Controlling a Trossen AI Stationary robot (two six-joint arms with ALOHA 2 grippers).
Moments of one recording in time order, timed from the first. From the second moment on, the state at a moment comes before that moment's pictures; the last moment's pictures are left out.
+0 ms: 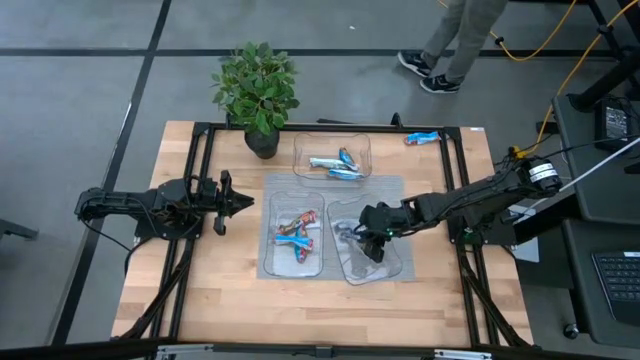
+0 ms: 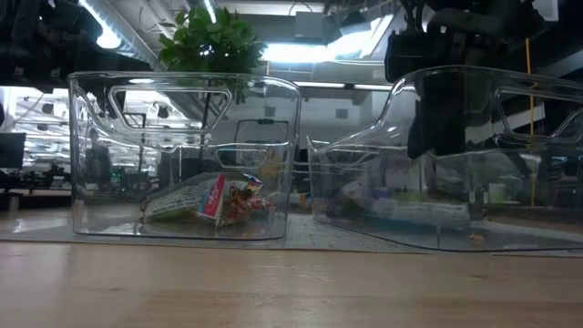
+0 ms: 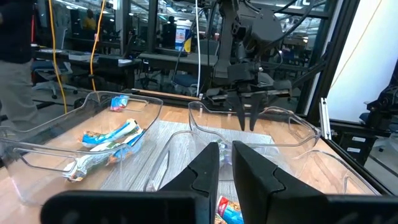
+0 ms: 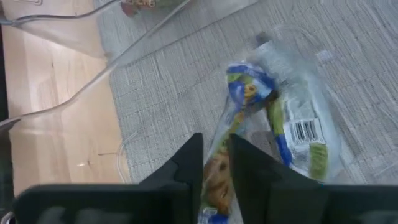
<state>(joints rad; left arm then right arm) 0.00 0.03 0.01 0.05 -0.09 -0.14 0.21 1.43 0.79 -0.28 0.02 0.61</state>
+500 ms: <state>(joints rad) 0.00 0.03 0.01 0.05 -0.09 -0.14 0.21 1.39 0.83 -0.30 0.02 0.55</state>
